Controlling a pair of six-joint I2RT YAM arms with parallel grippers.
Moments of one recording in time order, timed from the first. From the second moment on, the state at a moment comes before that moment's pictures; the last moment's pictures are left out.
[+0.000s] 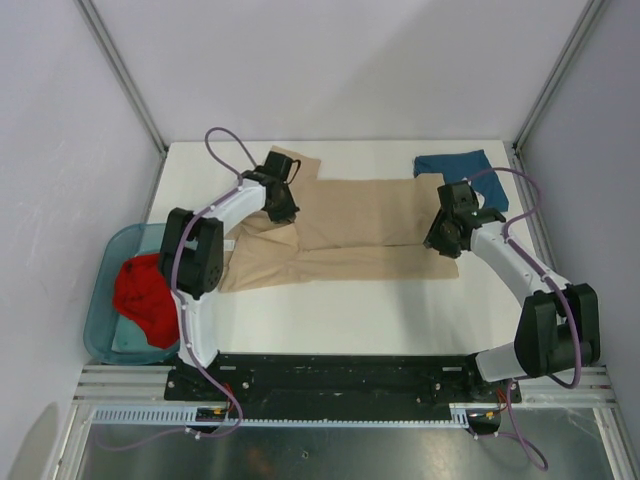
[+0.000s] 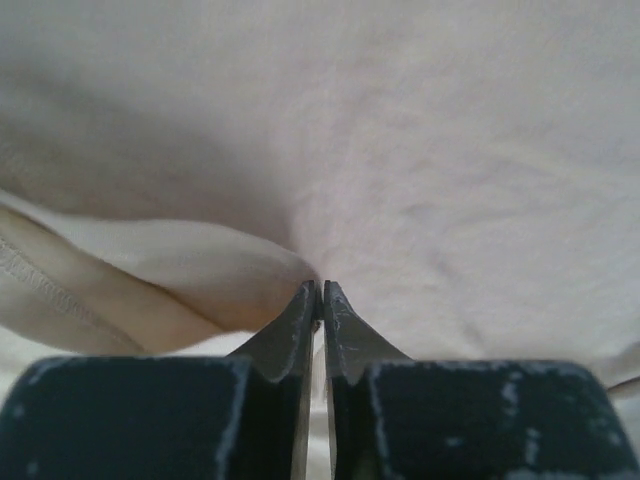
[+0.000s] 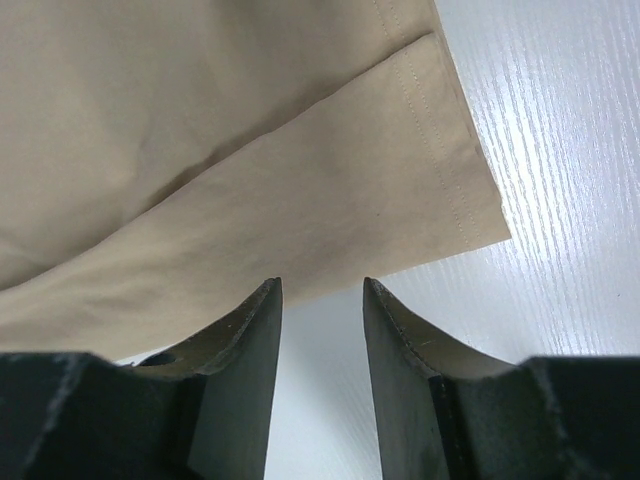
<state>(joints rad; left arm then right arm) -0.36 2.01 1.53 -0.61 -0.07 -0.69 0.23 1.41 1.05 -0.67 0.16 0.66</state>
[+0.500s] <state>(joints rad) -0.36 1.99 1.53 -0.58 -0.08 -0.60 0.23 1.45 1.05 -0.66 0.17 0.65</state>
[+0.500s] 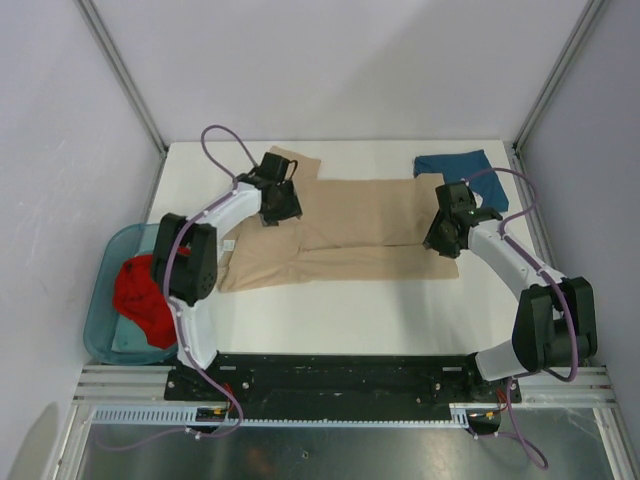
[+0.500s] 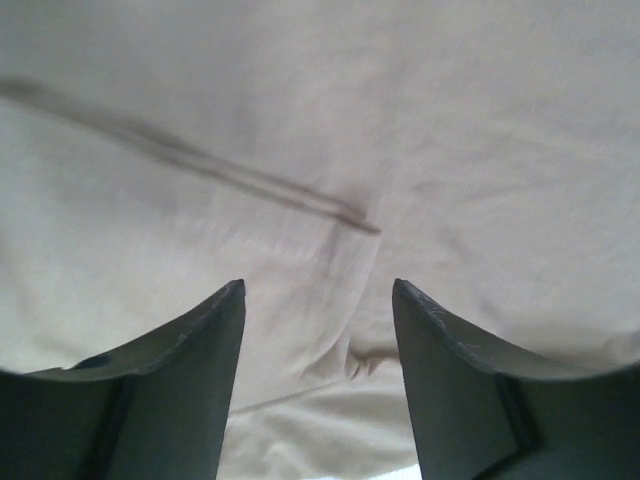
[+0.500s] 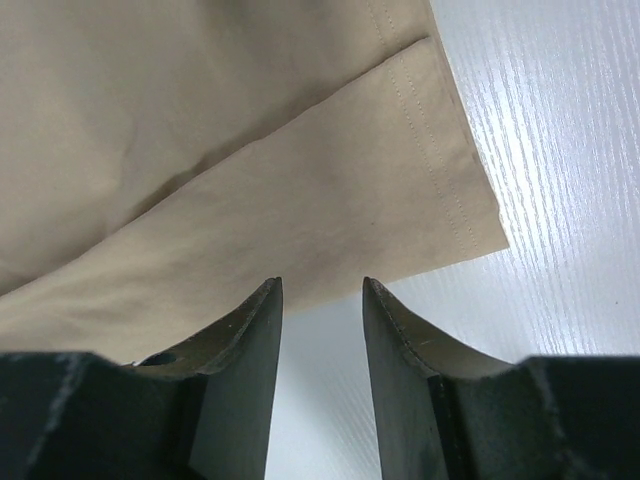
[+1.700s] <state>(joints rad) -0.35 1.25 0.75 -0.60 -0.15 -0.85 -0.11 1.23 0.70 -0.50 0.02 0.76</state>
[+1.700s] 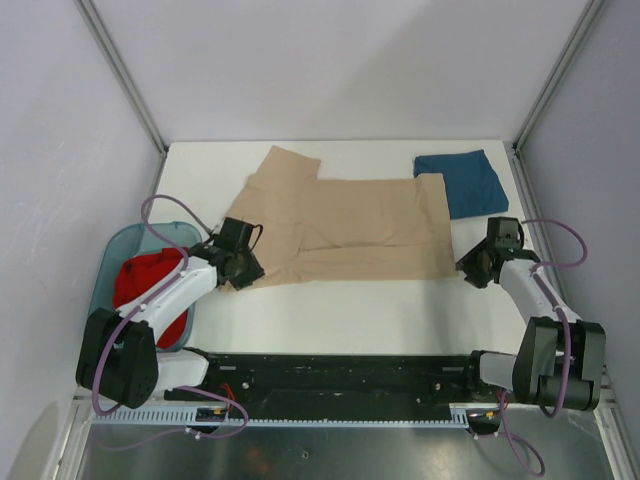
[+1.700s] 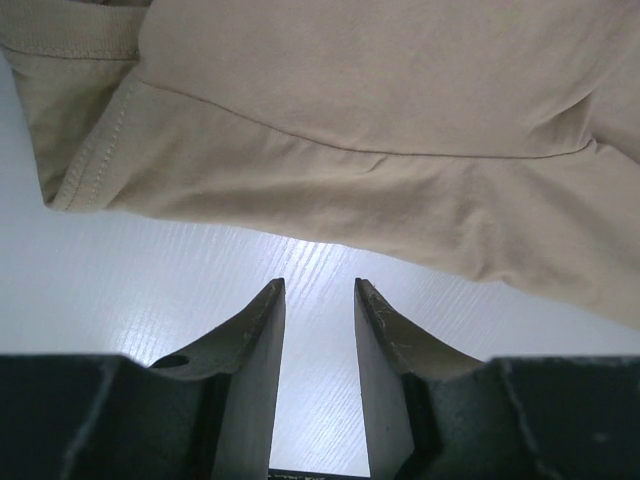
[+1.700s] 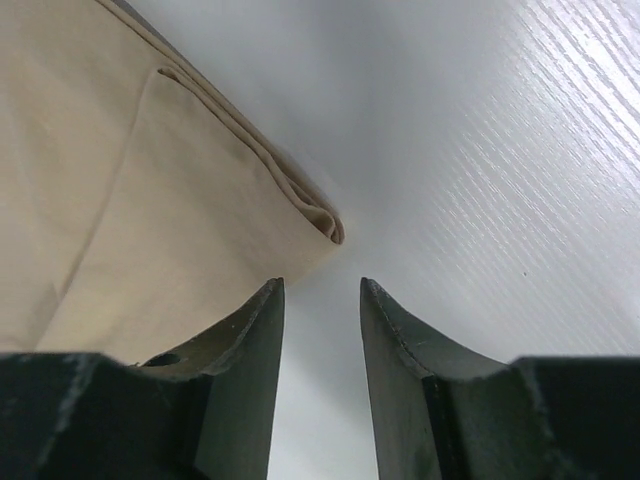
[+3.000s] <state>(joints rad) -0.32 1.23 0.66 -0.66 -0.24 -0.97 -0.23 1.43 0.70 -0.40 0.01 0.72</state>
